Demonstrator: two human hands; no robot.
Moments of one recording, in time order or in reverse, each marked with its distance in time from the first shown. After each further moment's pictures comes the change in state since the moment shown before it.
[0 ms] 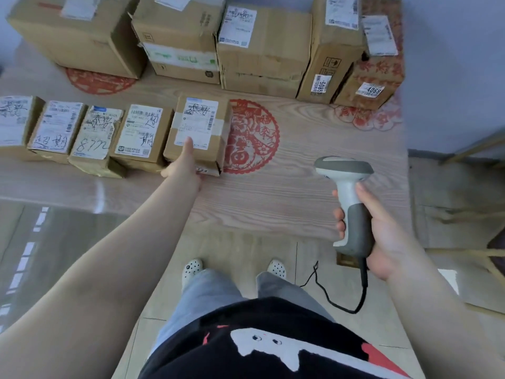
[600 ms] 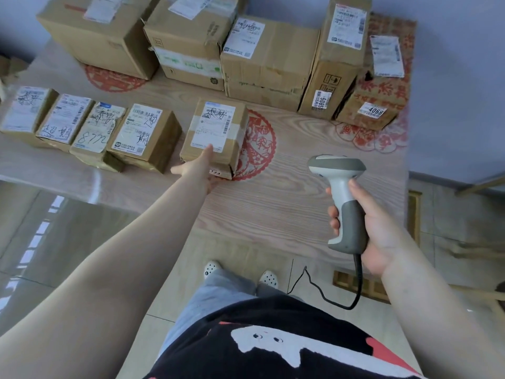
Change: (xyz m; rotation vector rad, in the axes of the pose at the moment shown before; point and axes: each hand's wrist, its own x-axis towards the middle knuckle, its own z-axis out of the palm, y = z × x) left_hand -0.033 -0.028 0.042 0.012 0.027 0.061; right_hand 0.037 -0.045 -0.035 -0.098 -0.150 -0.012
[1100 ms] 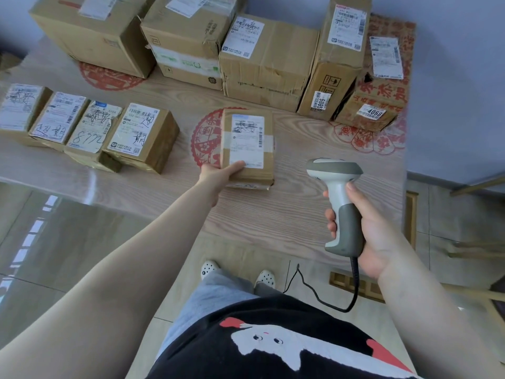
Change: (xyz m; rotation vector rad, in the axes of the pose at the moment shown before) left_hand 0.010 -0.031 0.010 0.389 -0.335 0.194; right_hand 0.003 -0.001 0.004 -0.016 -0.004 0.003
